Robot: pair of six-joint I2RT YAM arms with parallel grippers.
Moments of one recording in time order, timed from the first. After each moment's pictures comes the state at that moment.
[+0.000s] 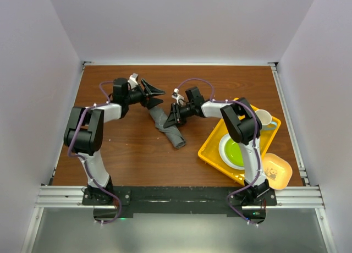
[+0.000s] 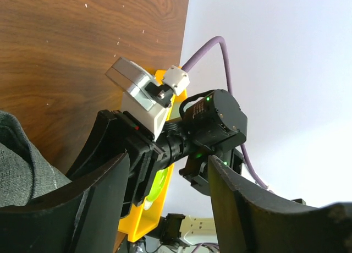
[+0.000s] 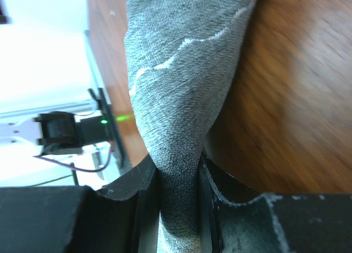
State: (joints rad) left arm -0.15 1.87 1.02 0.48 0.82 -1.28; right arm 0.52 2.23 1.40 0.01 -0.94 0.60
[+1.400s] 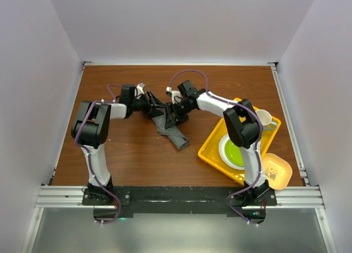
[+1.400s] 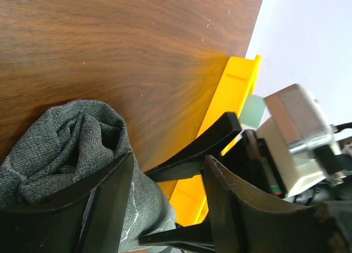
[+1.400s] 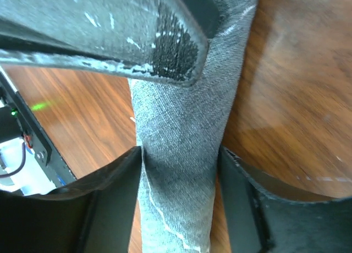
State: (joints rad) left arm -0.18 2.00 1.06 0.26 0.77 -1.01; right arm 0.58 2.17 1.58 -0.50 -0.60 0.22
